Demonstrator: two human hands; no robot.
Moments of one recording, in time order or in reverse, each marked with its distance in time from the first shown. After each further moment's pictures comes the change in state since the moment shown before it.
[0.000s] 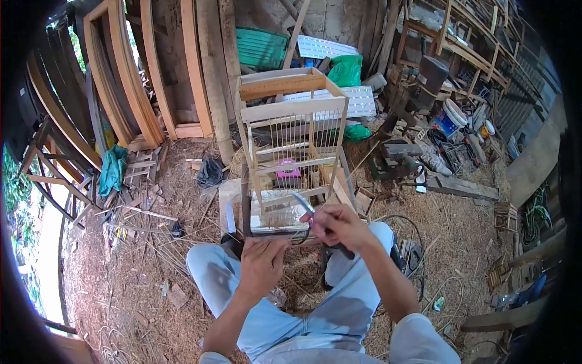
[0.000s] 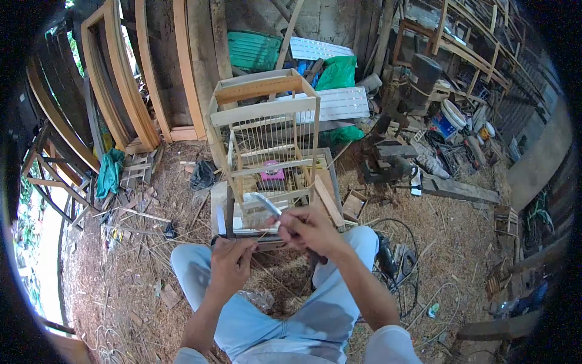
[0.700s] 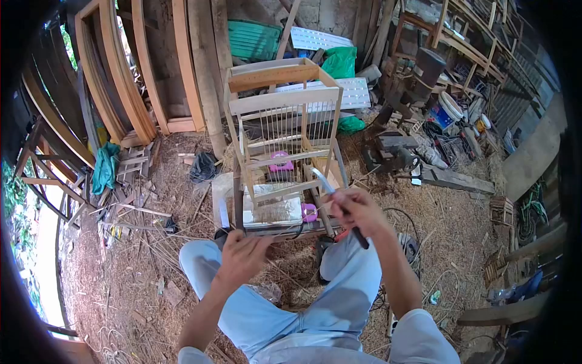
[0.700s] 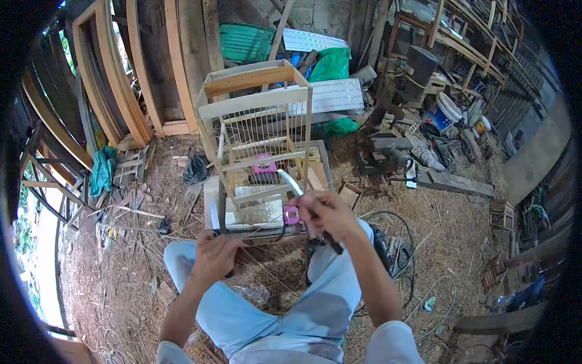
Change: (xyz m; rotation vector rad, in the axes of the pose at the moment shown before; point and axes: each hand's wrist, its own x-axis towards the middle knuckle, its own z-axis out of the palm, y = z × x) left_hand -0.009 -0.043 -0.005 0.289 -0.122 0.337; right_hand -0.013 -0.012 -0.038 0.004 0.189 0.100
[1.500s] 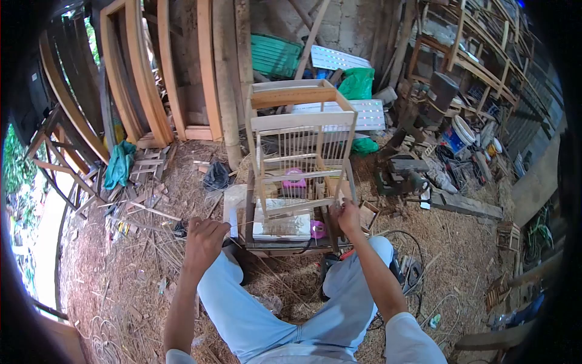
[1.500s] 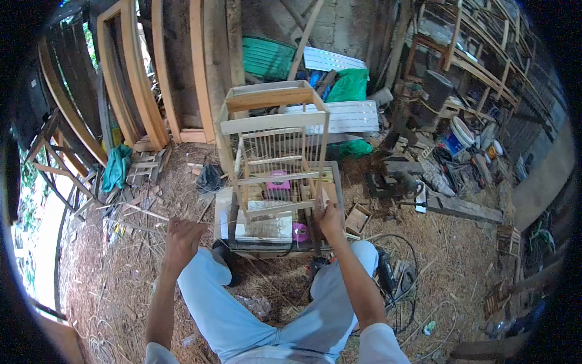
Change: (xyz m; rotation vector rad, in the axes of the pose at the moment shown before) left_hand -0.014 -0.071 -0.045 0.224 -0.045 -0.203; right_hand 0.149 0.164 -0.103 -1.085 0.788 -0.476
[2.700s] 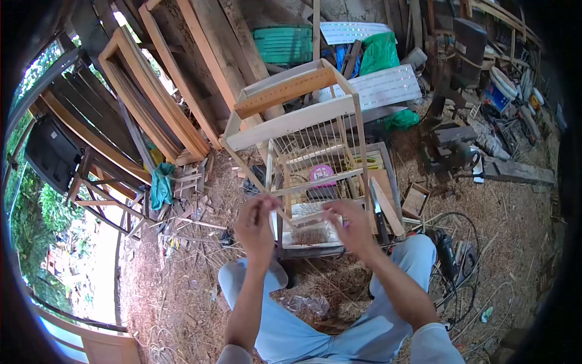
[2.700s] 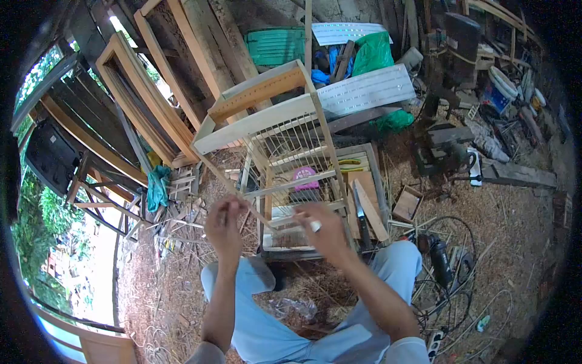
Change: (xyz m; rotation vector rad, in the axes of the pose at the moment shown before) left_hand 0.103 0.069 0.066 -0.932 0.367 -0.627; right_hand -0.006 -0.137 -0.054 0.724 -0.093 -0.270
